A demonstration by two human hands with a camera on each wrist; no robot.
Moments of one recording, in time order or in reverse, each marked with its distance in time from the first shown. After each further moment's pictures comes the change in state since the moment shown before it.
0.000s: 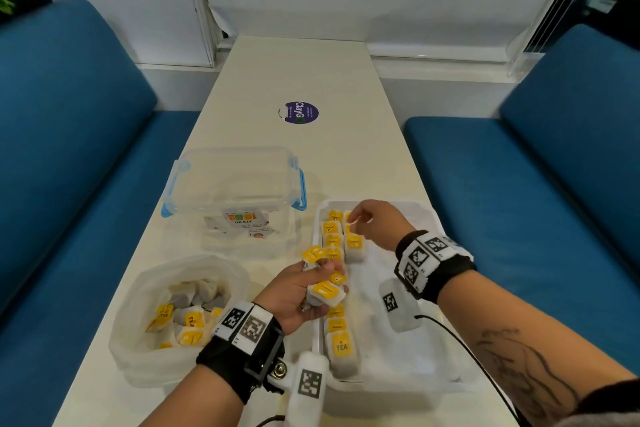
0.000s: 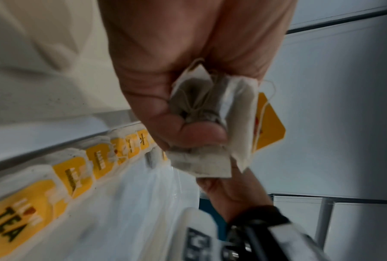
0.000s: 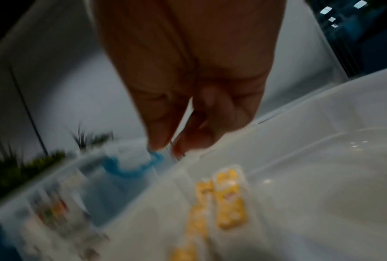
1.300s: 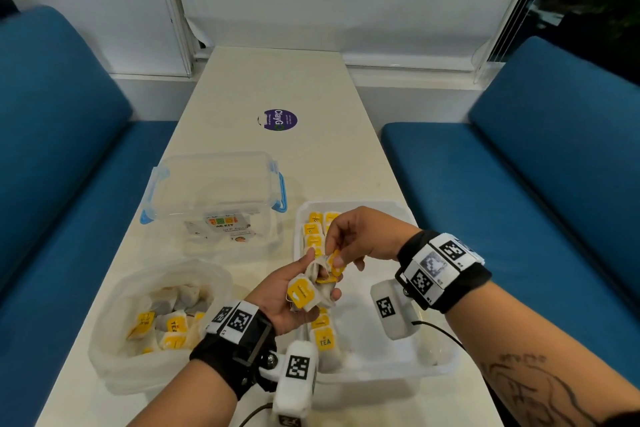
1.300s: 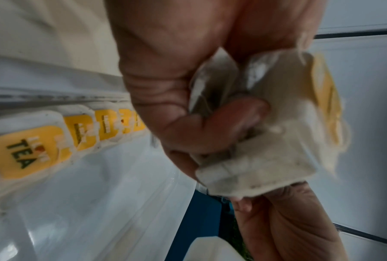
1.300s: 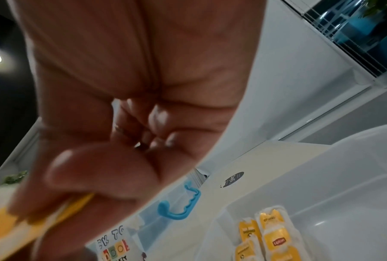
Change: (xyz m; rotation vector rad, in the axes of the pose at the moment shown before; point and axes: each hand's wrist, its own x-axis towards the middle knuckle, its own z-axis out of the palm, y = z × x) left_hand 0.006 -0.006 0.006 -0.143 -0.171 -0.149; right_hand -0.056 -0.028 -0.026 0.239 -0.432 -0.164
